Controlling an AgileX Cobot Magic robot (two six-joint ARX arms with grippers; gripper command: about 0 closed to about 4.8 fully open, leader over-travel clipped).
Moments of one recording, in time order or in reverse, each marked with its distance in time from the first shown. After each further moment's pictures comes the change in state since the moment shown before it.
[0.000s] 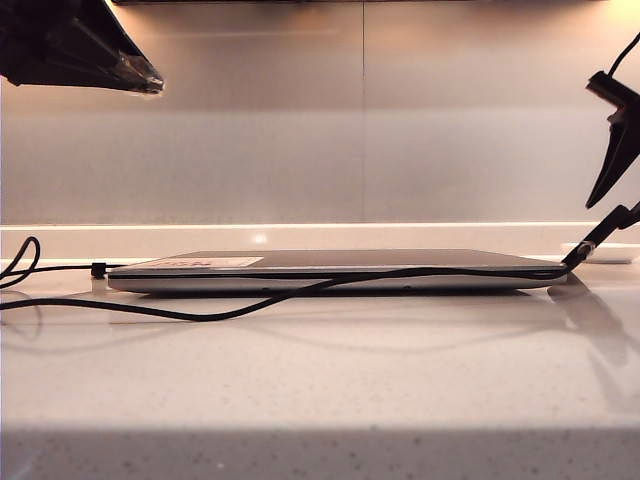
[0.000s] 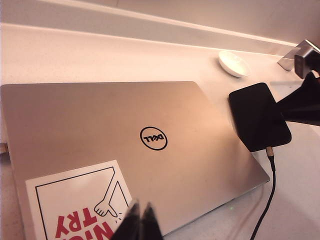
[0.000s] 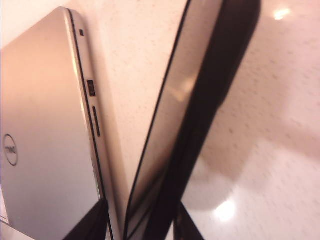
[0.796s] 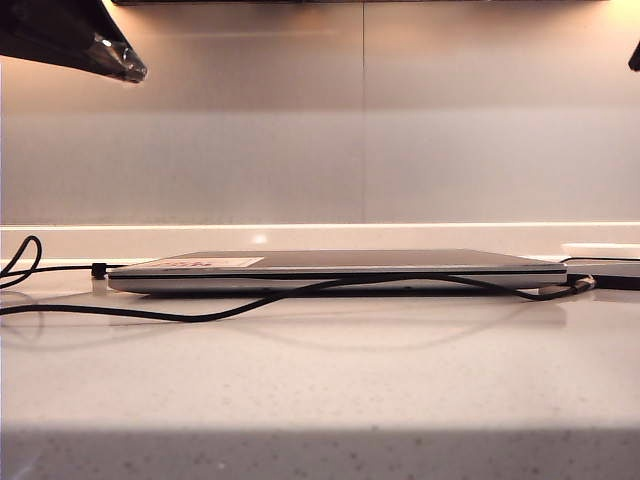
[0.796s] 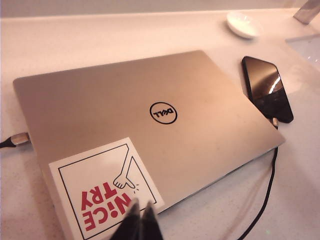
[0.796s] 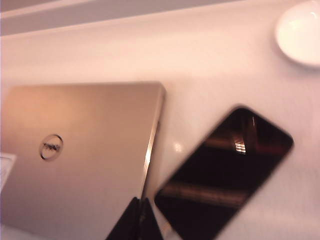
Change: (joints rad) left arm 0.001 -0.021 0.117 -0.259 0.000 0.151; right arm 0.087 -0.599 -0.251 0.241 0.192 -0.131
